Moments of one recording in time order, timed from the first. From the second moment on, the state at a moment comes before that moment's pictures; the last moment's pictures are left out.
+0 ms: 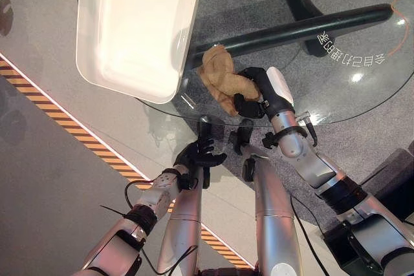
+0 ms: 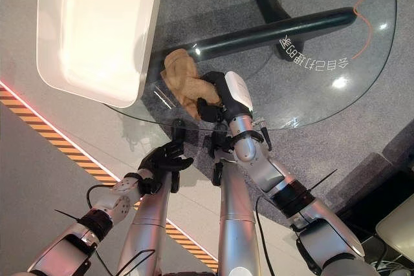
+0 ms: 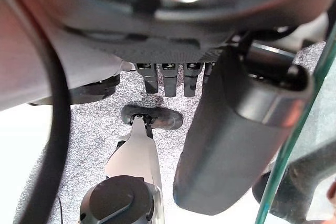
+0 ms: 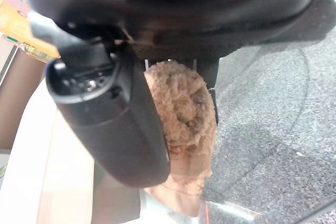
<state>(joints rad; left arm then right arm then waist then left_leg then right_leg) -0.48 0.30 -0.53 0.71 -0.73 0.01 -0.04 -0.65 -0.57 0.60 0.12 -0.04 0.17 -0.39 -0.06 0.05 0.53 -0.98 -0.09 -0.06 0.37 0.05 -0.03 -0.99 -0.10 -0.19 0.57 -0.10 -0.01</state>
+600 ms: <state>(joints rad) -0.48 0.32 -0.52 0.72 -0.73 -0.01 -0.08 -0.75 -0.60 0.51 0.27 -0.08 0.23 -0.67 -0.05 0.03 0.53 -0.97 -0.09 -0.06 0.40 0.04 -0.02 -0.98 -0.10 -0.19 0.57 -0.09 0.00</state>
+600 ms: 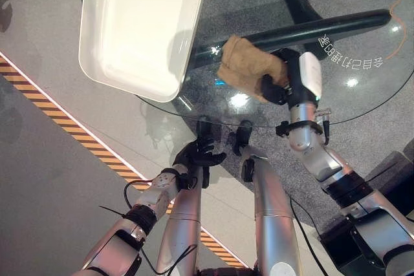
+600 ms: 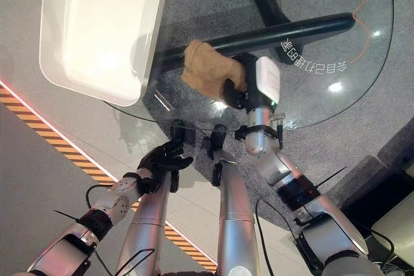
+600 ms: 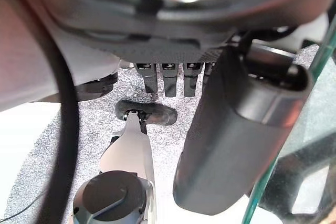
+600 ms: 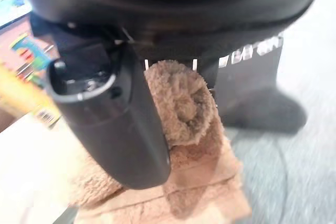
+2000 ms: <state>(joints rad) -0.47 0.33 -0.53 0.70 -0.73 -0.03 -0.10 -0.85 -0.66 0.31 0.46 0.20 0.22 -1.11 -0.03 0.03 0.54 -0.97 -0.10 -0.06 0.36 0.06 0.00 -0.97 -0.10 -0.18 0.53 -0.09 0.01</state>
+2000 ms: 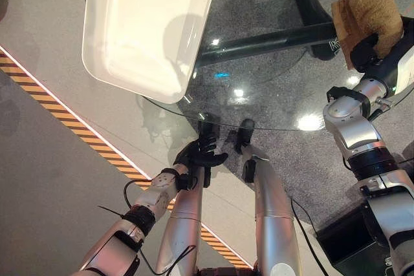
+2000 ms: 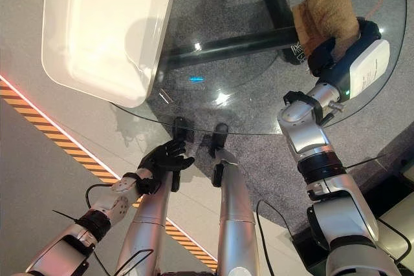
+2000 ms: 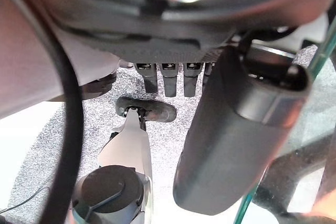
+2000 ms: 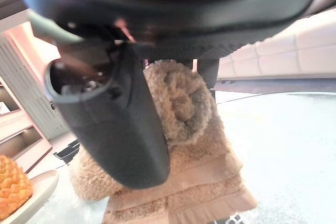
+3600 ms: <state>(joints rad) -0.47 0.31 -0.52 0.74 -0.72 -0.05 -0.12 -0.81 -0.62 0.67 0.17 0.00 0.16 -0.19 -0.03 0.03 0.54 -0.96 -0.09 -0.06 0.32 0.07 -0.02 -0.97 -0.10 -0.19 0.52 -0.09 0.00</state>
